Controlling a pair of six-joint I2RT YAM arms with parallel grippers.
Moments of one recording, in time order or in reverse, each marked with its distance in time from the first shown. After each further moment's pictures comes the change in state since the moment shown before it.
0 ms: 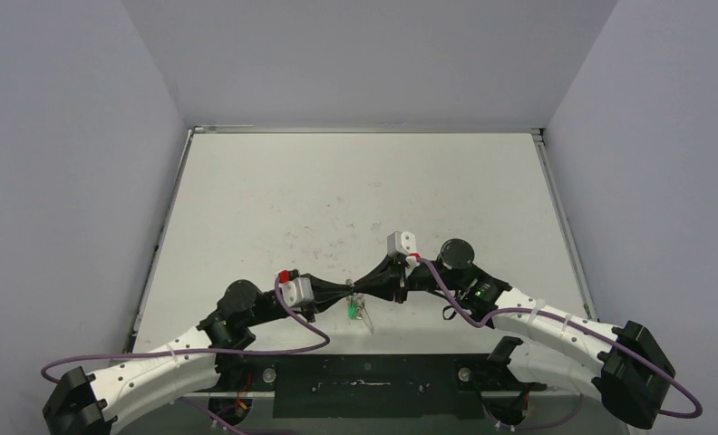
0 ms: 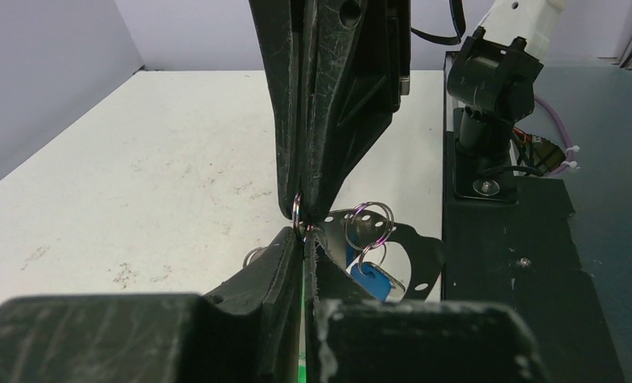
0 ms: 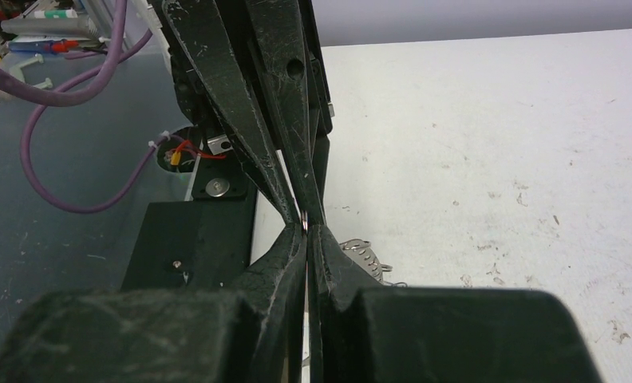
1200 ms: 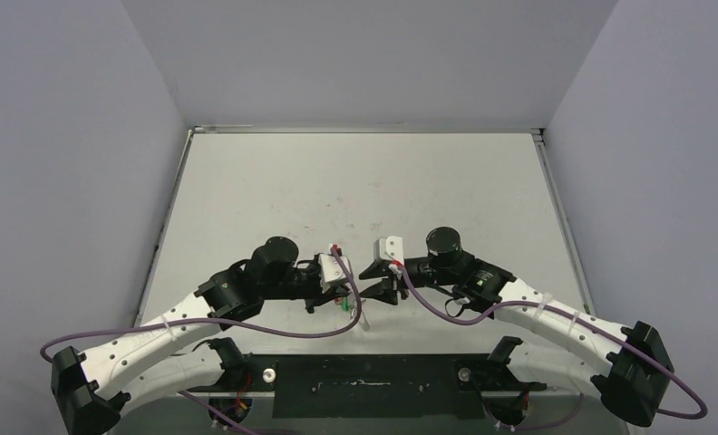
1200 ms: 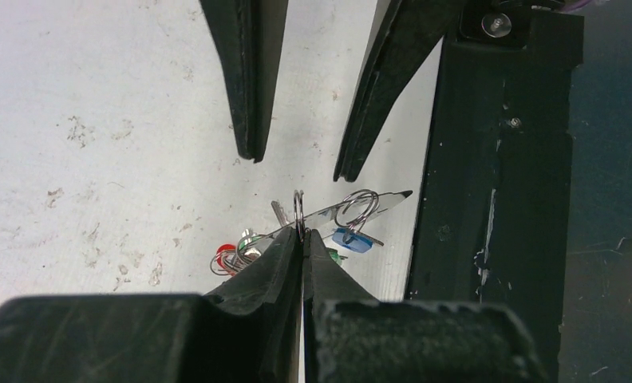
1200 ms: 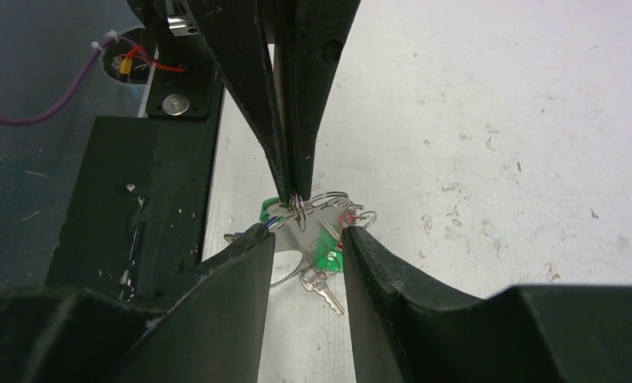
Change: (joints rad) left arm -0.004 0.228 0.503 -0.911 -0.036 0.169; right arm 0.002 0.002 0.161 -0.461 0.051 -0.336
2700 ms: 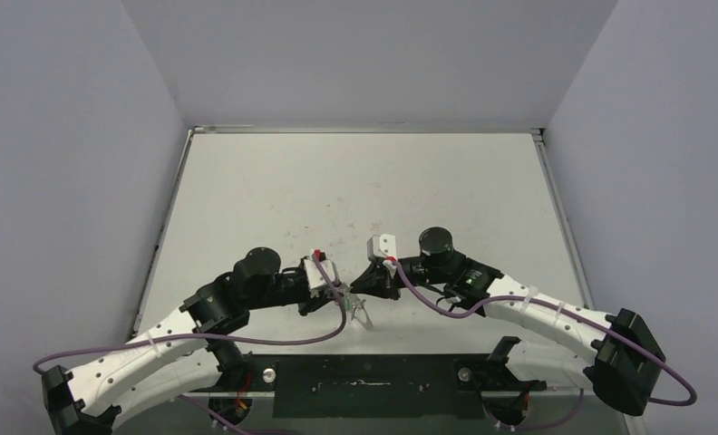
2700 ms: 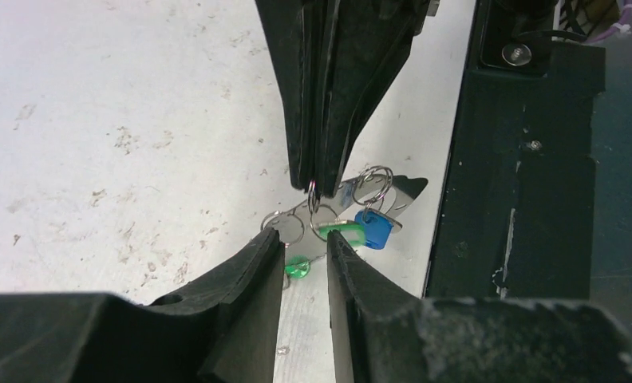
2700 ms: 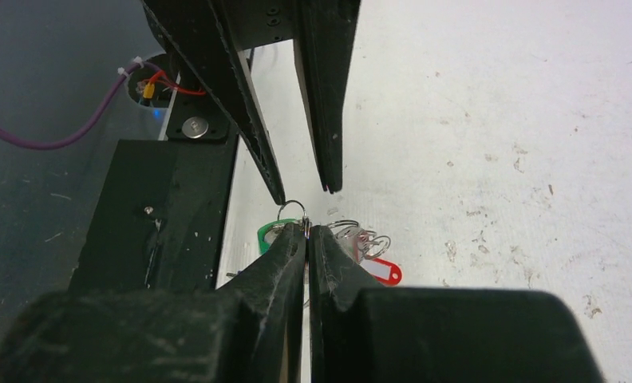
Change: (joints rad) left arm 0.000 -0.107 -0.060 0.050 -0.040 -0.009; right arm 0.013 0.096 -0.007 0.133 -0.052 0.079
